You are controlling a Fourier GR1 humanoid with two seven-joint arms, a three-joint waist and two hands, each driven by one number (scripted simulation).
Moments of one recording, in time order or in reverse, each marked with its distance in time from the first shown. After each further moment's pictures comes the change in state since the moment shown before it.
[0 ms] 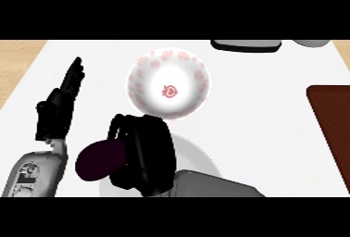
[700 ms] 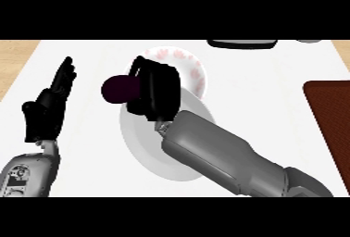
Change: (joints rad) left arm 0.014 0.017 0.034 -0.025 0.014 -0.011 0.011; right arm -0.254 0.001 -0.144 0.463 -0.041 -0.190 -0.094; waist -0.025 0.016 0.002
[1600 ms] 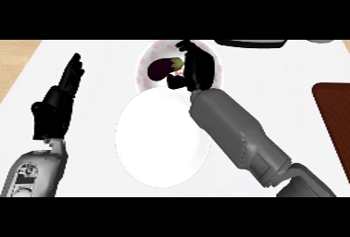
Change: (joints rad) left arm -0.023 -0.029 -0.030 -0.016 -0.024 0.005 0.000; right arm -0.038 -0.003 -0.258 0.497 -0.247 -0.049 -0.455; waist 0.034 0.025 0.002
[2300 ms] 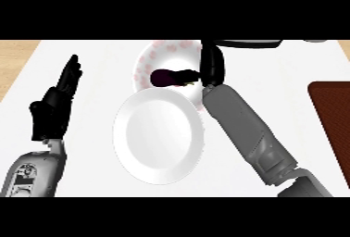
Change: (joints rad) left arm 0.007 -0.001 0.012 0.004 -0.001 0.001 0.006; right arm 0.039 -0.002 -0.292 0.046 -0.307 0.067 -0.545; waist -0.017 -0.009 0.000
